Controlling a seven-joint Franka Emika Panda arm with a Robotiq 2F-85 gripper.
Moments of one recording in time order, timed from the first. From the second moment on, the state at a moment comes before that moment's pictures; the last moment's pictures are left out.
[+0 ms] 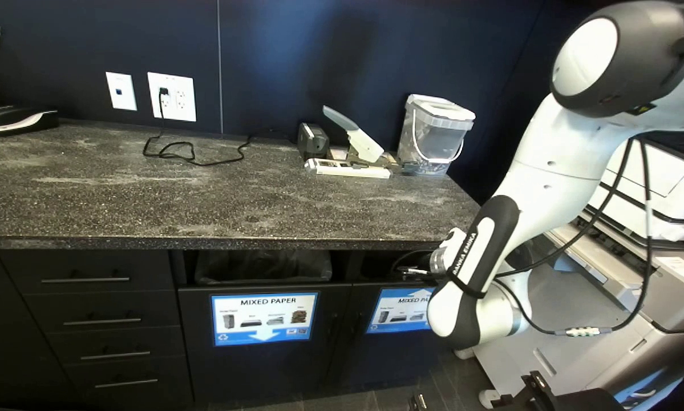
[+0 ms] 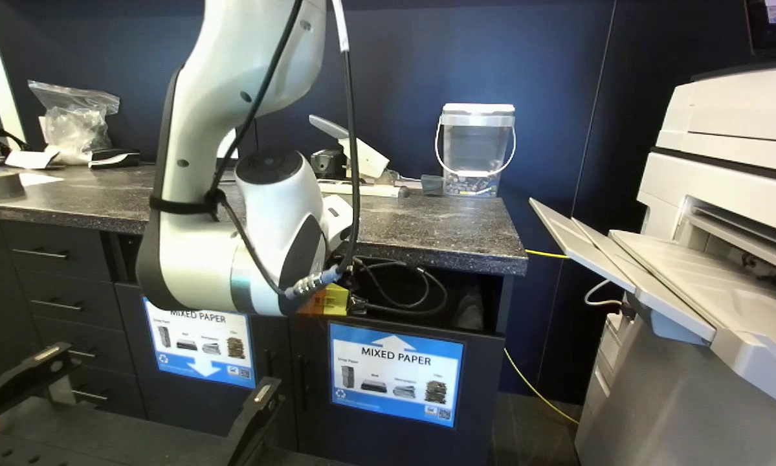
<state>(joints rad) -0.08 0.90 -0.03 -2.39 -0.27 3.97 -0.02</state>
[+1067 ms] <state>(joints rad) -0.11 0.03 -0.03 -2.73 -0.31 3.11 -0.09</state>
